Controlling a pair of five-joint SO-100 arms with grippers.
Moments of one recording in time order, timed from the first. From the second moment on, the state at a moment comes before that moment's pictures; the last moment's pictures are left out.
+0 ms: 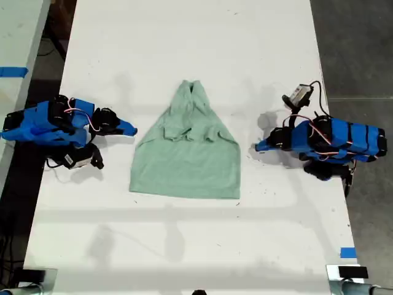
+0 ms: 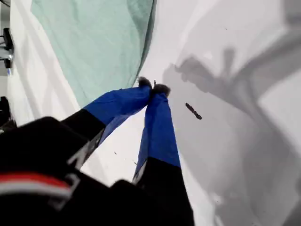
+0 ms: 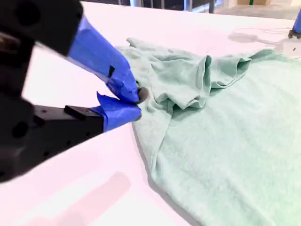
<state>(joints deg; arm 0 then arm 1) -14.0 206.3 182.6 60.1 -0.1 10.6 200.1 175.3 71.8 -6.9</state>
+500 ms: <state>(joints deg) -14.0 206.3 182.5 60.1 1.0 1.9 139.7 128.3 73.1 -4.4</state>
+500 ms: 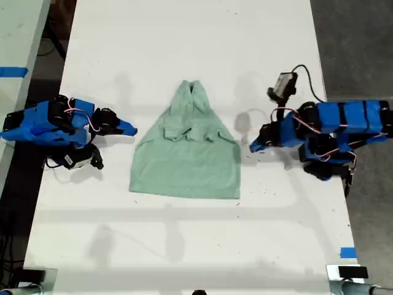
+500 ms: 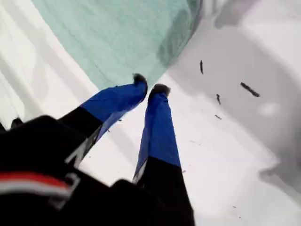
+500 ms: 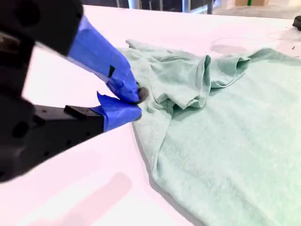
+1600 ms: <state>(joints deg) -14.0 206.3 182.5 60.1 1.3 -3.7 121.0 116.8 59.1 -3.5</state>
